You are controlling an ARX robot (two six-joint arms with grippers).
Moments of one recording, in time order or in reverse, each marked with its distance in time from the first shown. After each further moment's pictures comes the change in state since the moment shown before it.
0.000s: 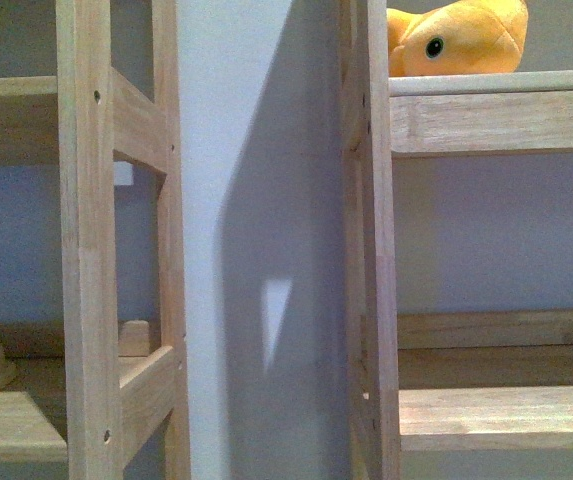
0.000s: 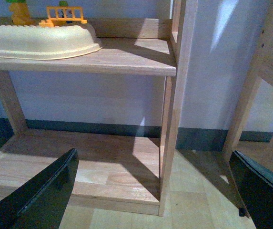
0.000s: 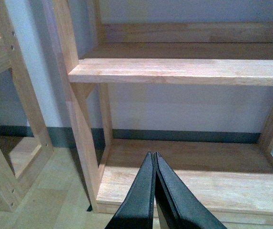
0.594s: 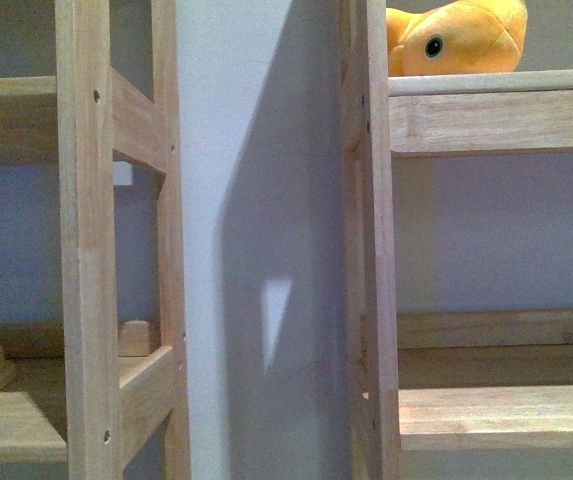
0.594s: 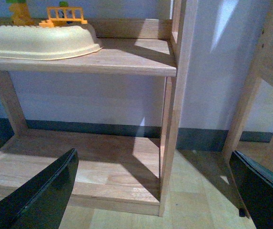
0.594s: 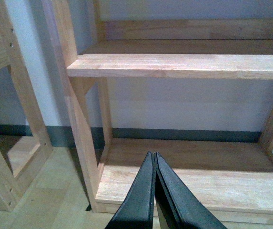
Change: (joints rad) left arm 0.000 0.000 0.000 0.000 0.000 0.000; right arm 0.000 -0.064 -0.063 0.010 0.000 0.000
